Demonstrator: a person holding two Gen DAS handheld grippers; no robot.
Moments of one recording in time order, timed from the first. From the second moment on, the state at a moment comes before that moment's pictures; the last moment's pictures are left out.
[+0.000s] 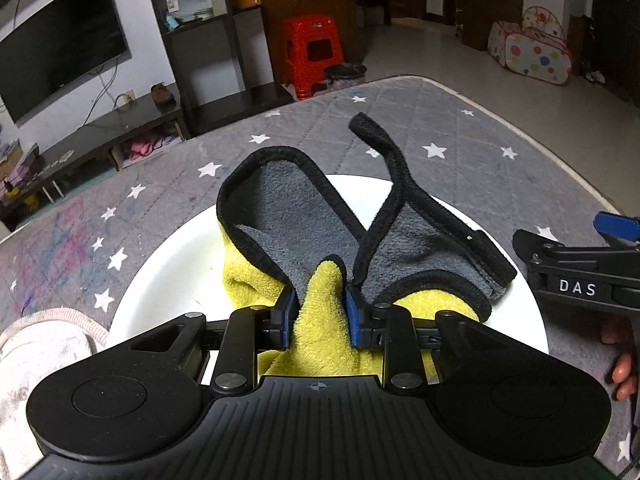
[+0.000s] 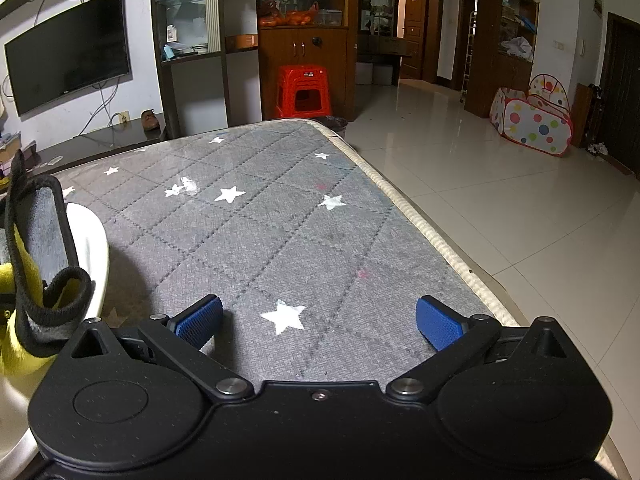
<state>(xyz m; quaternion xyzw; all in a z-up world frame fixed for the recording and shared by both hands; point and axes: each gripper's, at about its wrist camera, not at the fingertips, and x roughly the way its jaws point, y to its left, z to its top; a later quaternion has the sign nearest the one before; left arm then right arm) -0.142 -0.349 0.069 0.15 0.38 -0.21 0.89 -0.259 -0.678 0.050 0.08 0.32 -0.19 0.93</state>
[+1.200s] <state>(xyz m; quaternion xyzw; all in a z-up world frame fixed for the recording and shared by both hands) -0.204 -0.312 0.073 0.20 0.39 -0.21 0.87 -0.259 -0.678 0.050 0.08 0.32 -0.19 0.93</state>
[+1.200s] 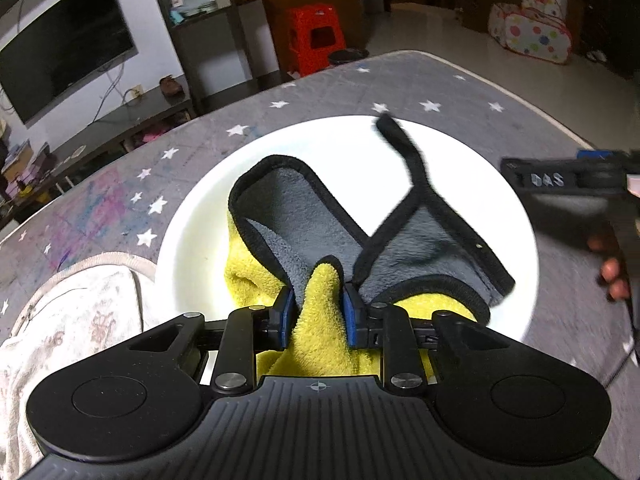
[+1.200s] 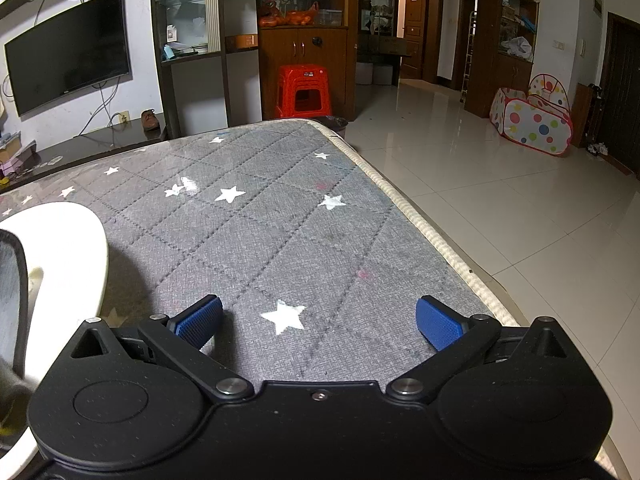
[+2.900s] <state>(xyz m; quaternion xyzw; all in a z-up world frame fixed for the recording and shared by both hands) -0.138 -0.323 0.068 0.13 0.39 -0.18 0.89 -0.261 -0.680 0.050 0.08 0.32 -0.19 0.93</state>
